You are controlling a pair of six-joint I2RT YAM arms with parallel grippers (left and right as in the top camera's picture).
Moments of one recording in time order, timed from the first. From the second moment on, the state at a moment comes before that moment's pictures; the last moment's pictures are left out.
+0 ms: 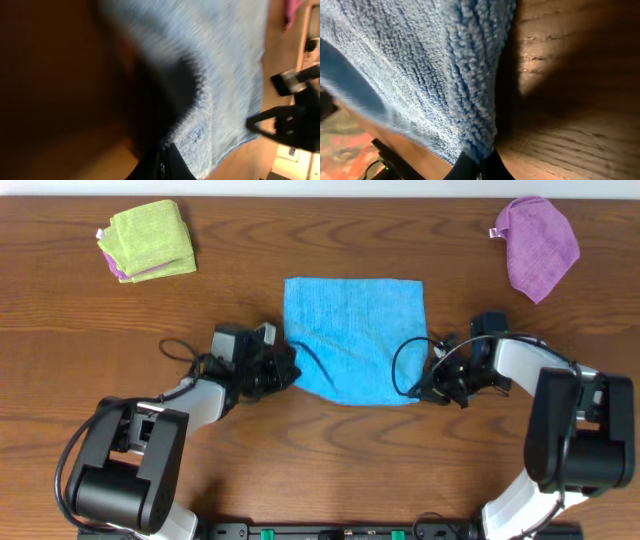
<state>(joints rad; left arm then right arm) -0.25 1.73 0.66 0.15 0.66 -0.64 -0.07 1.89 0.96 -0.74 -0.63 0.19</state>
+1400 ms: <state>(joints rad) -0.24 1.73 0.94 -0.01 0.45 -0.44 0.02 1.92 1.39 -0.77 -0.44 0.17</state>
